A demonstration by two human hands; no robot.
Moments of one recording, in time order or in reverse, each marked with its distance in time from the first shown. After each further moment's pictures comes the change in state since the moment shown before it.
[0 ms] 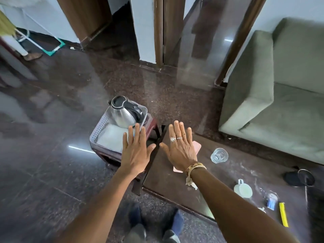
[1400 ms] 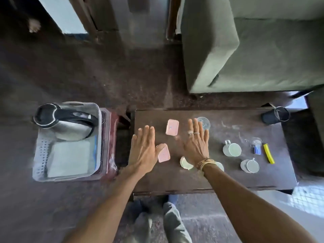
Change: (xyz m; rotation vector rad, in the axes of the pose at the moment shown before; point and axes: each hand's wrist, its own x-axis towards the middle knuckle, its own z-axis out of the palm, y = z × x) left_hand 0.100 0.077 0.111 0.019 -0.342 0.435; right_hand -0.014 0.117 0.100 0.179 -0.050 0.743
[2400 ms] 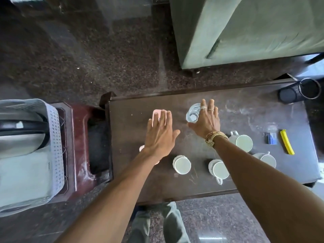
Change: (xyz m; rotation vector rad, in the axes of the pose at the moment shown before) left_hand 0.147 0.087 0.097 0.017 -0.065 0.153; right_hand 0.142 0.130 0.087 0.034 -0.154 0.288
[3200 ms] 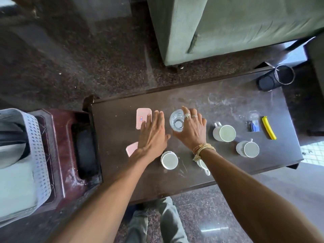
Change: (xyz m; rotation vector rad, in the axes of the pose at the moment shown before) left_hand 0.000 0.028 0.018 -0.125 -0.058 0.036; right_hand -0.050 0.020 0.008 0.017 0.146 -0.104
